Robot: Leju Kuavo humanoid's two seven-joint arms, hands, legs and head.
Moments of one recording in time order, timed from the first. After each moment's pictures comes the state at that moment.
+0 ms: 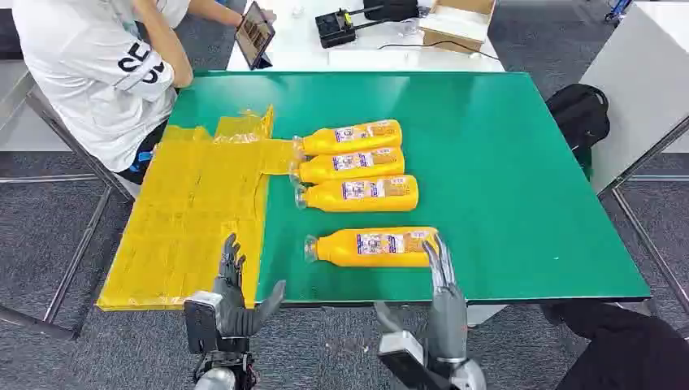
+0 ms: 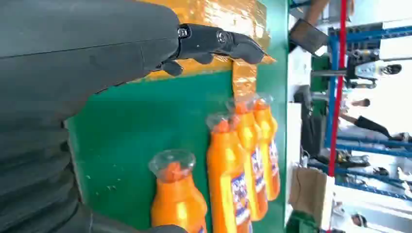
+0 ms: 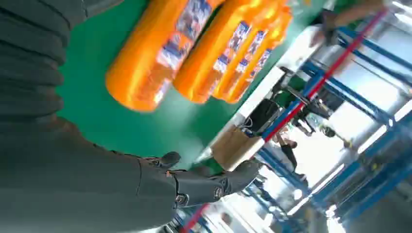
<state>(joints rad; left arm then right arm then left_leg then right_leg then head) 0.07 -0.32 -0.25 -1.29 -0.17 0.25 -0.65 0.23 0.33 0.03 -1.65 0.87 -0.37 -0.42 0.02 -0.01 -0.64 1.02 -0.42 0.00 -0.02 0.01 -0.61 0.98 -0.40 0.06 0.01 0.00</state>
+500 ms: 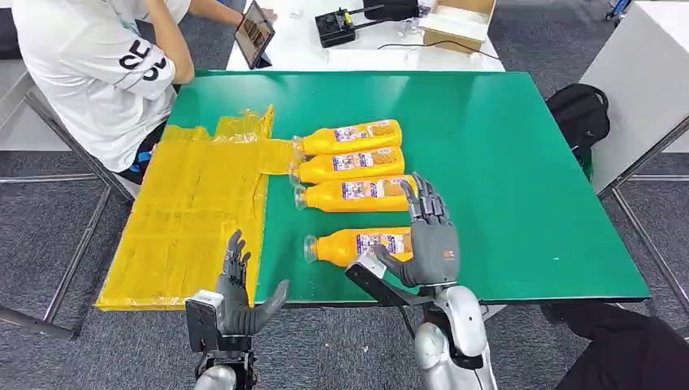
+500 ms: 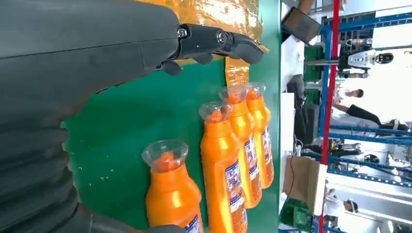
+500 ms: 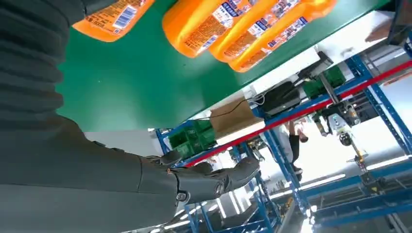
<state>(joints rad) 0.06 -0.32 -0.25 -1.27 -0.17 0.22 -0.66 -0.03 0.31 0.04 -1.58 1.21 -0.29 -0.16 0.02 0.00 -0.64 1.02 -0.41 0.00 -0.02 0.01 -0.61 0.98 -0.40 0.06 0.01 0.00</state>
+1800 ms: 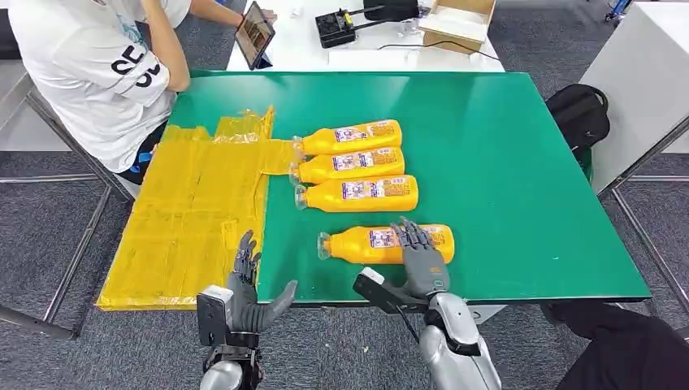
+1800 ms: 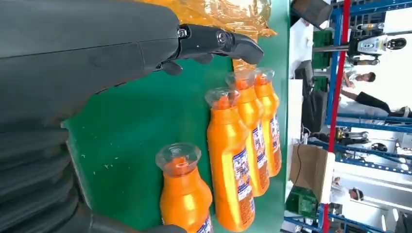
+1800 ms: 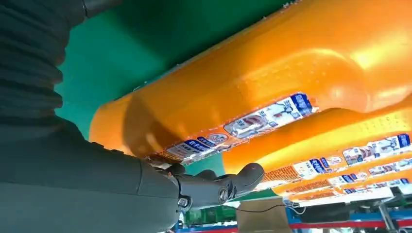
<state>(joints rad) 0.01 -0.32 -0.26 -1.18 -0.14 0.20 -0.68 -0.16 0.18 0.00 -1.11 1.21 -0.22 -0.09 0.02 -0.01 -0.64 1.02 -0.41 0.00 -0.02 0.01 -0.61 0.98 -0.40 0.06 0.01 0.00</state>
